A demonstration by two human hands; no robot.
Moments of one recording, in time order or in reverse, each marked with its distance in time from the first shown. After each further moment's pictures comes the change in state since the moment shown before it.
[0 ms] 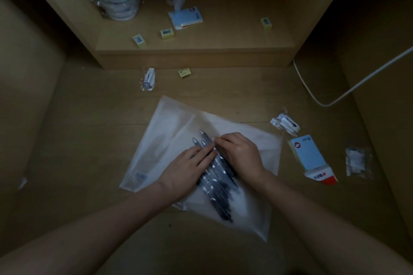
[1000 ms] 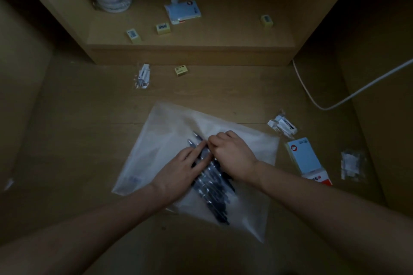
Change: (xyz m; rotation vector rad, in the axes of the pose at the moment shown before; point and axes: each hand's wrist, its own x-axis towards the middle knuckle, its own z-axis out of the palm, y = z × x) left_hand -0.004 0.001 -0.001 -0.018 0.014 -0.024; right_hand 0.027 -0.011 -0.015 -0.349 -0.367 -0.297
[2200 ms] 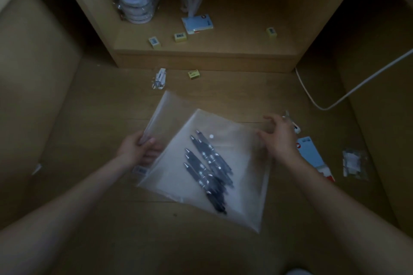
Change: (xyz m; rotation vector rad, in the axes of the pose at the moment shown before) left_hand -0.048 -0.067 -0.057 -1.237 0.142 -1.161; right_hand -0.037 0.040 -0.035 0.685 0.163 1.064
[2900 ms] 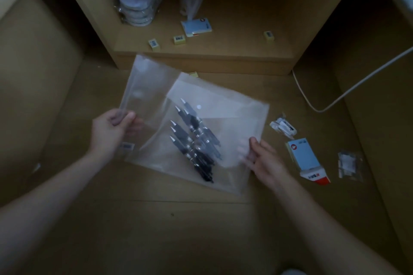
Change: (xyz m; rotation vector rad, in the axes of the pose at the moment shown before) left_hand -0.007 0.031 -0.026 -0.121 0.268 0.375; right_hand -0.038 0.007 0.023 1.149 -0.320 0.454
